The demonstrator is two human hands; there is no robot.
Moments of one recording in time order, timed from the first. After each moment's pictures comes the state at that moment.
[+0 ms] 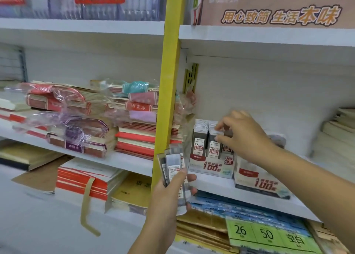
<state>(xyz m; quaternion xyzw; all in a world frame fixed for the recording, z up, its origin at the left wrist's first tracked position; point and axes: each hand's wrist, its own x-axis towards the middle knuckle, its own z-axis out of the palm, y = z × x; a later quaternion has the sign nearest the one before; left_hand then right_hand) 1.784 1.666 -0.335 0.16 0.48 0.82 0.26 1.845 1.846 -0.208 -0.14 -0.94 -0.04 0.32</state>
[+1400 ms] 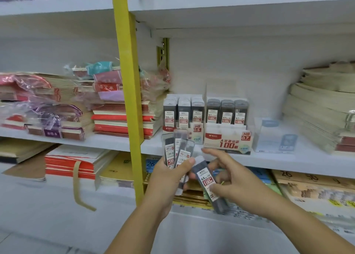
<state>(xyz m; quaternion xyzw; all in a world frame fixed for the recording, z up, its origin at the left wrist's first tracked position) 1.832 1.687 -0.352 0.29 0.56 0.74 0.25 1.971 1.806 -0.321 -0.12 -0.87 0.46 0.16</state>
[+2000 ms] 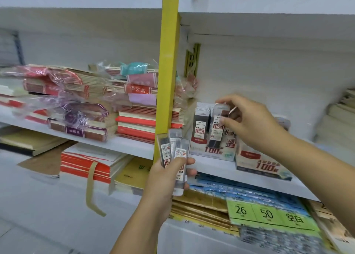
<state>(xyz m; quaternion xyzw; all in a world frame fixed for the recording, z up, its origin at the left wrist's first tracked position) 1.773 1.659 -0.341 0.22 0.49 0.81 0.23 1.868 1.825 -0.212 -0.06 -0.93 0.09 0.36</state>
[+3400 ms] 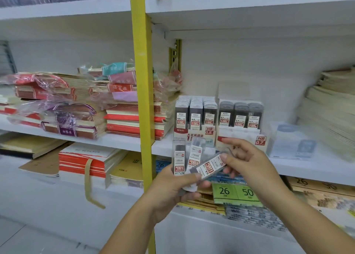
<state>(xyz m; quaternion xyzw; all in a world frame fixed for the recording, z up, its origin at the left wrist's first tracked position) 1.815 1.661 -0.351 0.30 0.51 0.70 0.41 1.943 1.817 -0.315 -0.17 -0.75 0.55 0.33</state>
